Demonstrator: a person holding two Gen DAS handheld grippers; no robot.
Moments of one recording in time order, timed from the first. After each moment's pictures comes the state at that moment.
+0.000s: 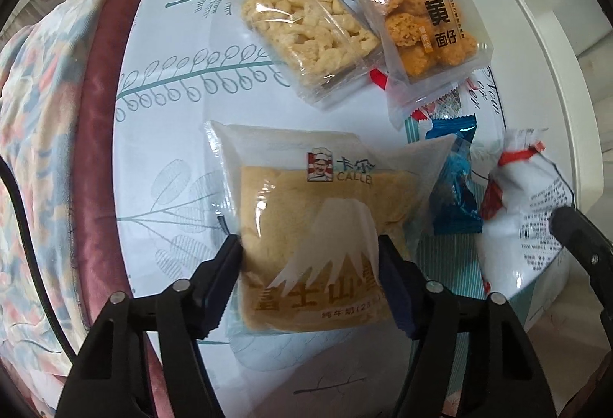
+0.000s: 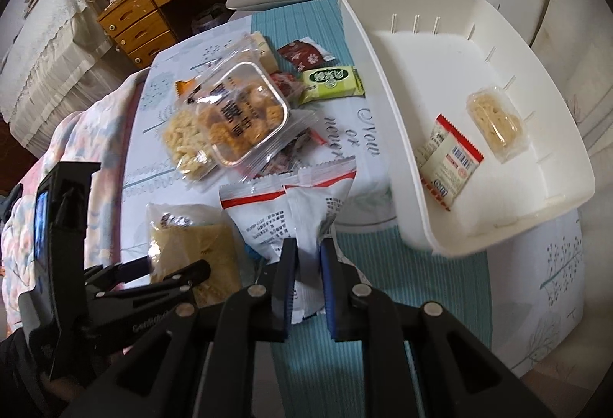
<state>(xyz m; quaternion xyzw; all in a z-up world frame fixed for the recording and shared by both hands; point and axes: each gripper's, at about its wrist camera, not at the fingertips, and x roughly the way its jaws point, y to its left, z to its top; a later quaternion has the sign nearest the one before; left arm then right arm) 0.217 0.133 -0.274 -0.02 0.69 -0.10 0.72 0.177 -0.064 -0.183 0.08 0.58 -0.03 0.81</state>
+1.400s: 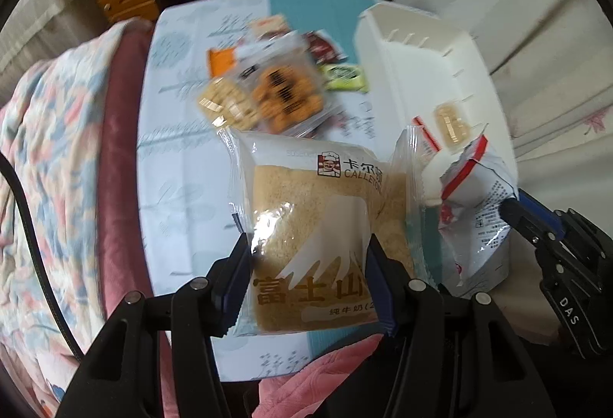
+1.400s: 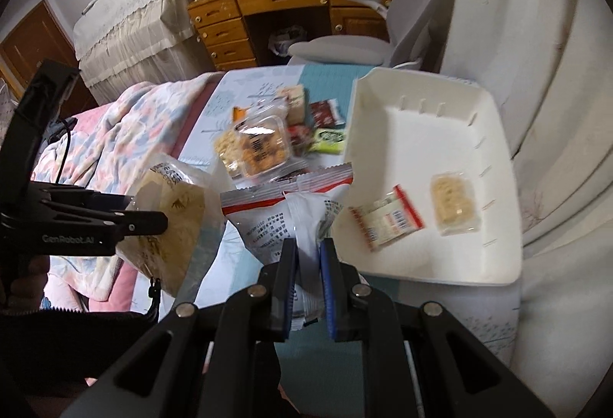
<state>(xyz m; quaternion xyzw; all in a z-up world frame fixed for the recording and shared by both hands) 0.181 0.050 -0.103 -0.01 0.65 -0.12 0.75 0.138 -0.166 -0.078 0.00 0.51 0.12 0.85</state>
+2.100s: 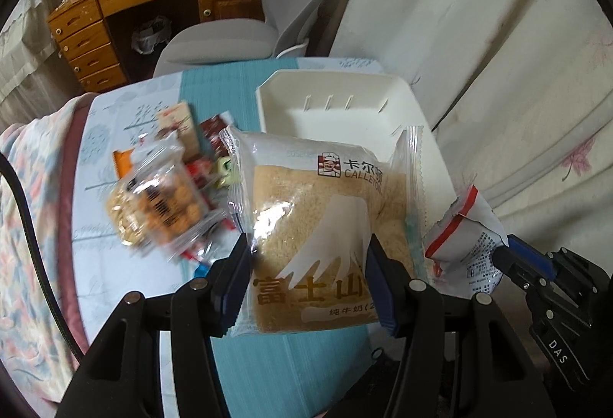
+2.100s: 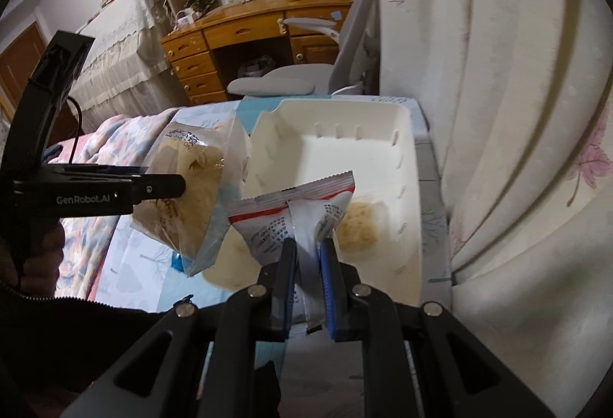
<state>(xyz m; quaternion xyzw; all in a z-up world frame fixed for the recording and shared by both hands) 0.230 -0.087 -0.095 -0.02 0.56 -0.16 0.81 0.155 -0.292 -0.069 0.01 0.47 0.08 0.88</state>
